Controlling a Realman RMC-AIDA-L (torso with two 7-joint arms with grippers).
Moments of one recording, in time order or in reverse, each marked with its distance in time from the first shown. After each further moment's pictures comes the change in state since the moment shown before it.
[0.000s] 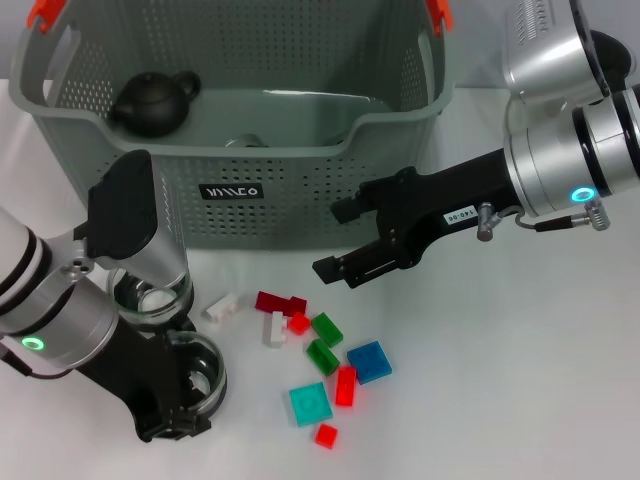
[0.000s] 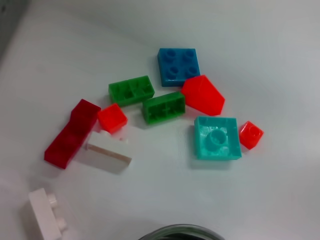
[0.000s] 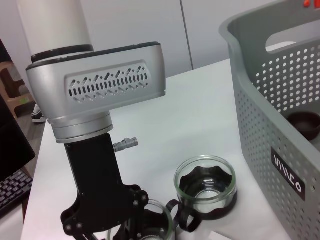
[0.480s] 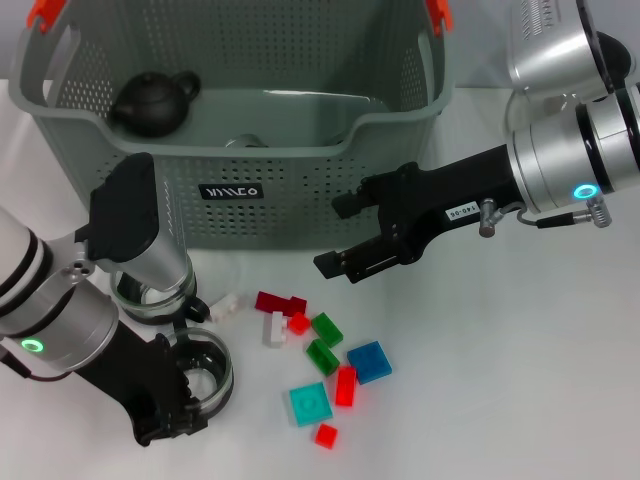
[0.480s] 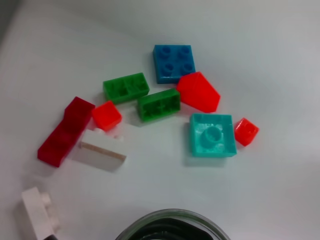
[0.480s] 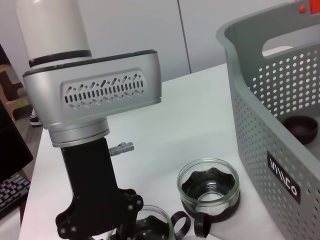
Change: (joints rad) left arm -0.002 0.002 0.008 -0.002 0.002 0.008 0.000; right arm 0.000 -0.001 0.014 0.000 0.000 -0.001 -0.009
